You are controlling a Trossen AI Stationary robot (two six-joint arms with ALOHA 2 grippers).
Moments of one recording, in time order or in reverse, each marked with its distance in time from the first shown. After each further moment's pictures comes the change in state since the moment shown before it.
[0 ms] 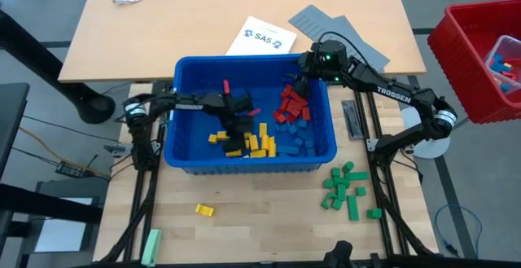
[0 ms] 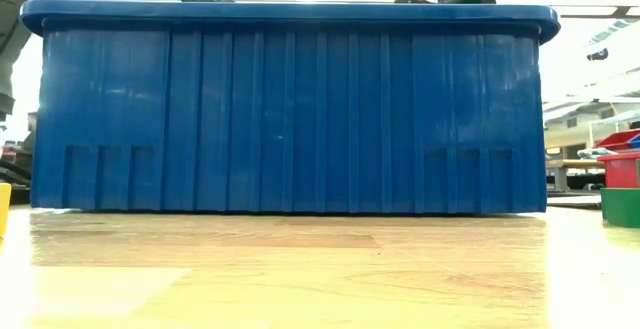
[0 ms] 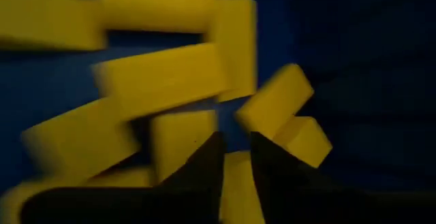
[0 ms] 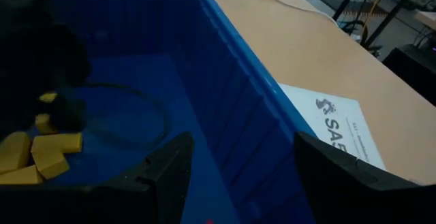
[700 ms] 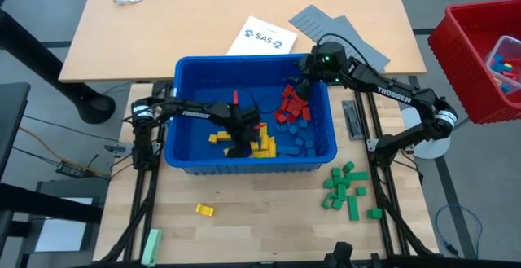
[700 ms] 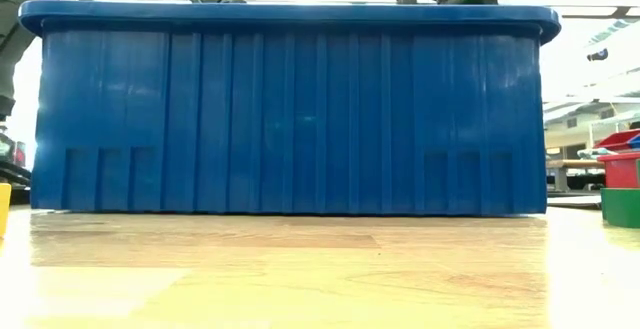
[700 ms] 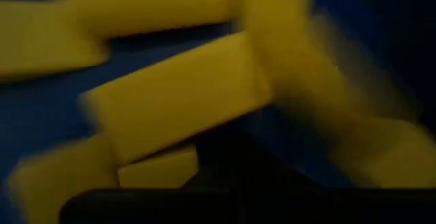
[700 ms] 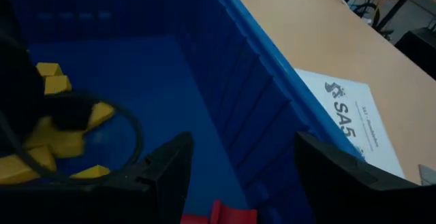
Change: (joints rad) left arm -0.111 0.105 0.014 0.062 -0.337 0.070; right arm 0.000 0.000 0.000 -0.066 0.000 -0.002
